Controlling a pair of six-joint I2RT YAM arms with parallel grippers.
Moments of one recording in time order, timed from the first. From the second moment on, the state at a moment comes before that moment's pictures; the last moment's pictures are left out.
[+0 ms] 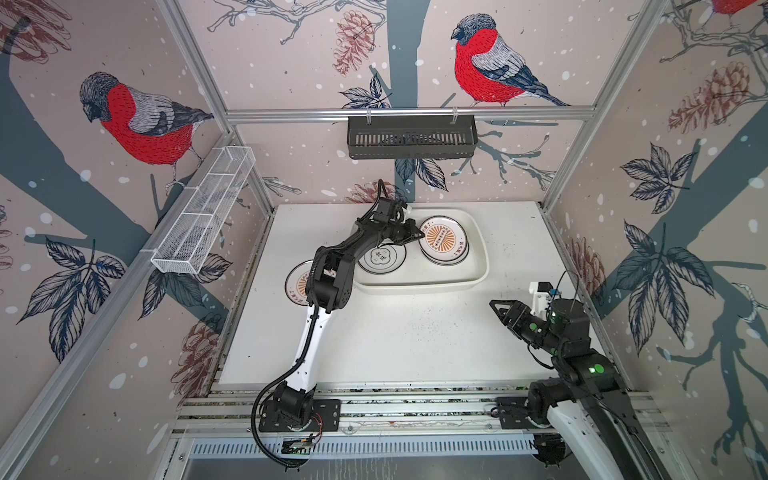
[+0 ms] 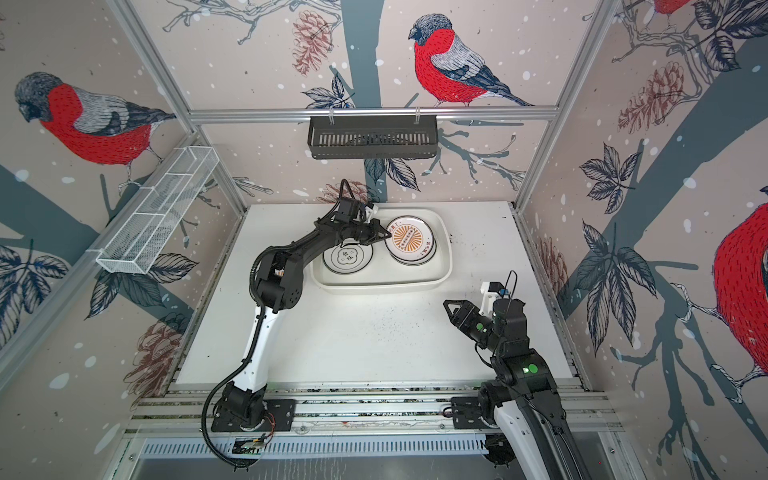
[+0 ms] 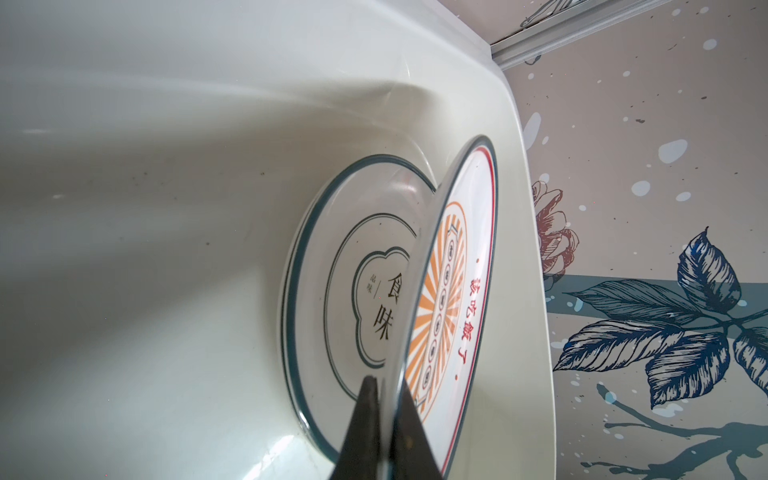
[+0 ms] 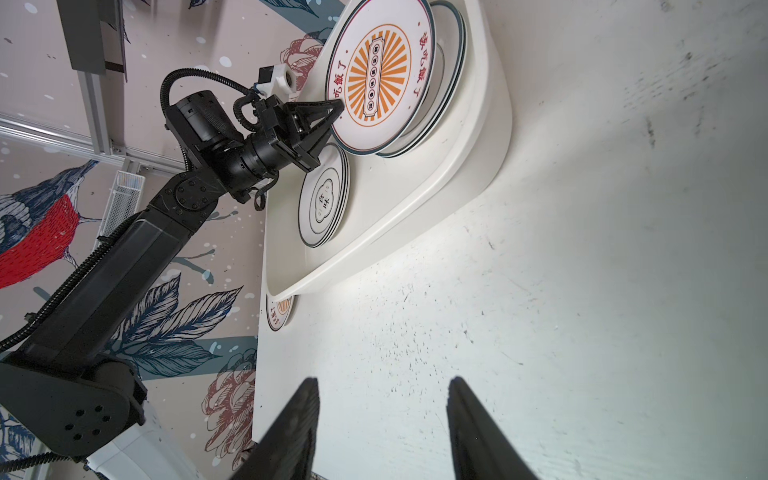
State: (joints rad) left arm -0.41 2.49 2.07 -0.30 0.72 -0.63; right arm 0.19 0.43 0.46 -0.54 -0.41 0.87
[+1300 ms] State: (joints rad) left arm -0.43 2.51 2.07 -0.32 0.68 -0.60; right arm 0.19 0.43 0.41 -0.48 -0.41 0.89
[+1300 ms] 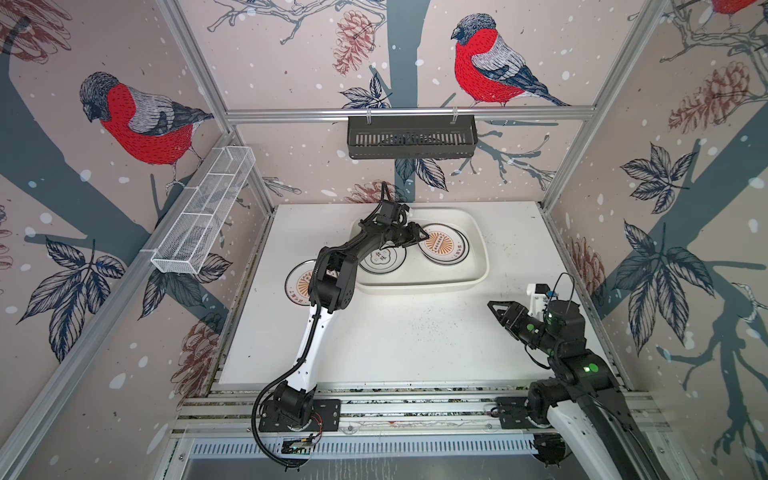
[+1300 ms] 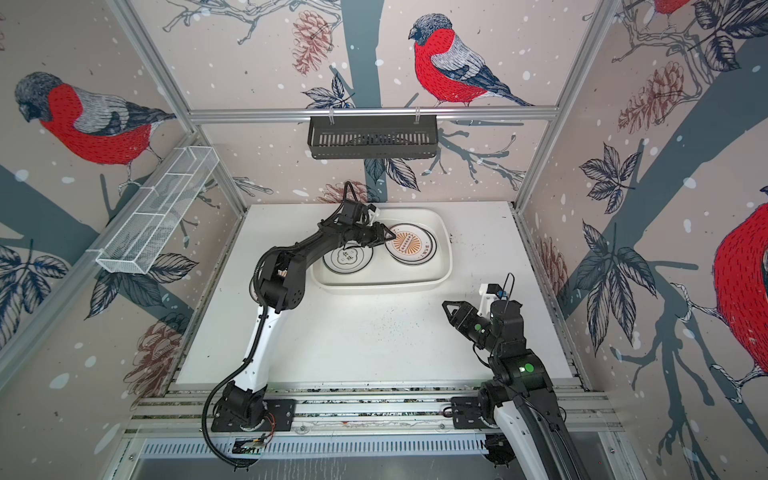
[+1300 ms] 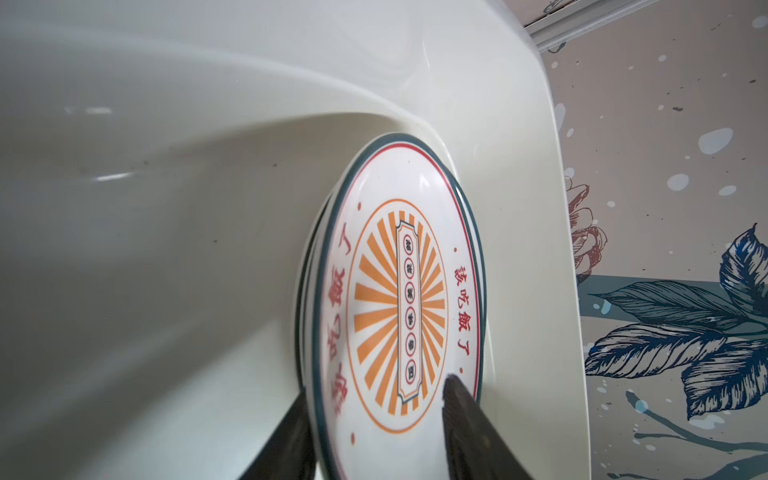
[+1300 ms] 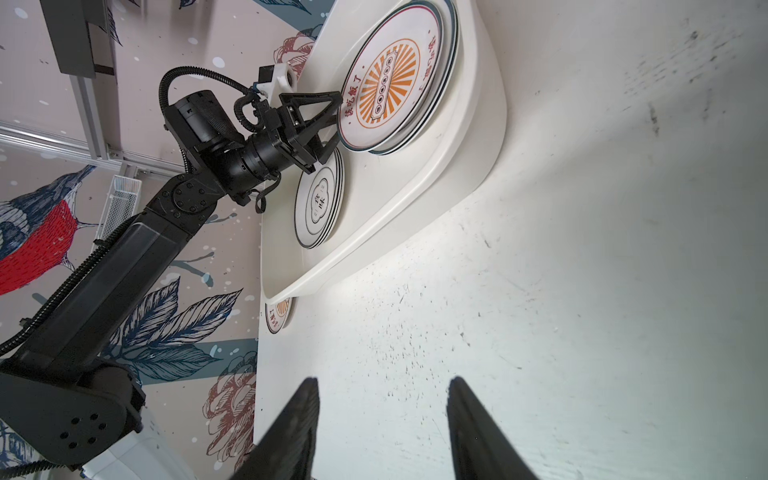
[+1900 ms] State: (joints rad) left arm -0.45 2.47 2.04 -0.31 0.68 -0.59; right arm 0.19 0.42 0.41 -0.48 -0.41 0.89
